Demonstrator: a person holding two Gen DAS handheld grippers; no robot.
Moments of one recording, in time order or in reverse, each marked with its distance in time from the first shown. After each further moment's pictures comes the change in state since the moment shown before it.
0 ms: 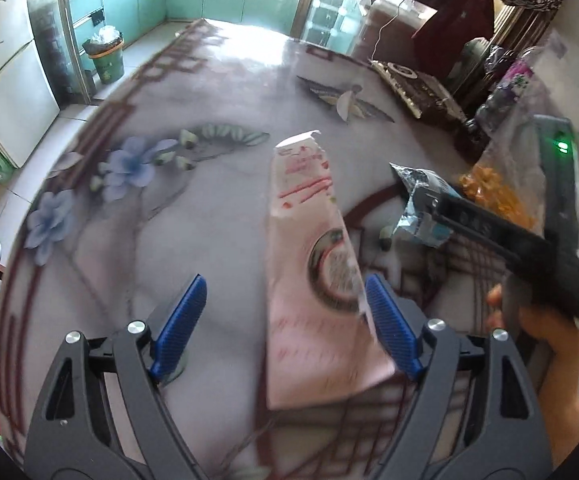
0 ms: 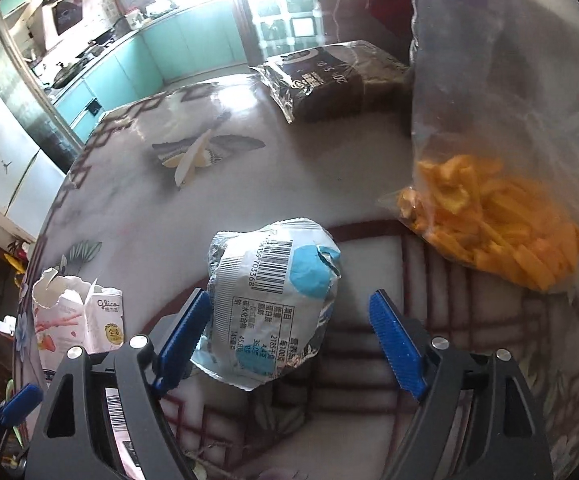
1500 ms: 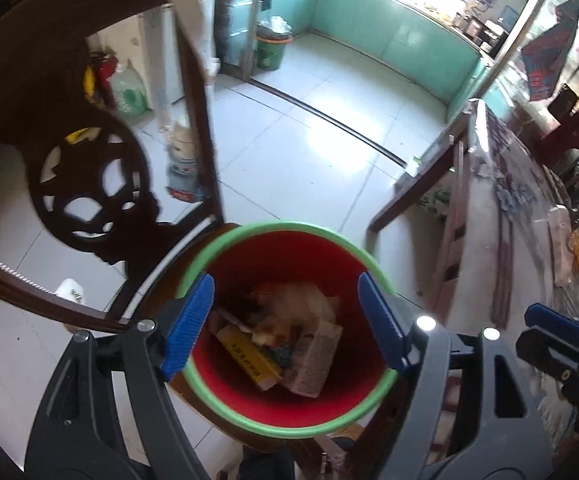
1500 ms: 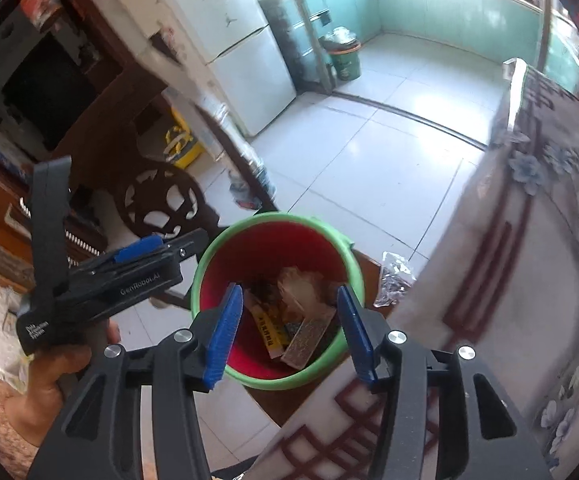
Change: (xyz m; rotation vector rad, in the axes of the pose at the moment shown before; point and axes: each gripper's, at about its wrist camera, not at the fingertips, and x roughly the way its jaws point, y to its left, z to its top) left arm -0.199 0.452 -0.139 -0.281 -0.085 0.172; right arm -0.138 0.461 -0.242 -0.427 0.134 0.403
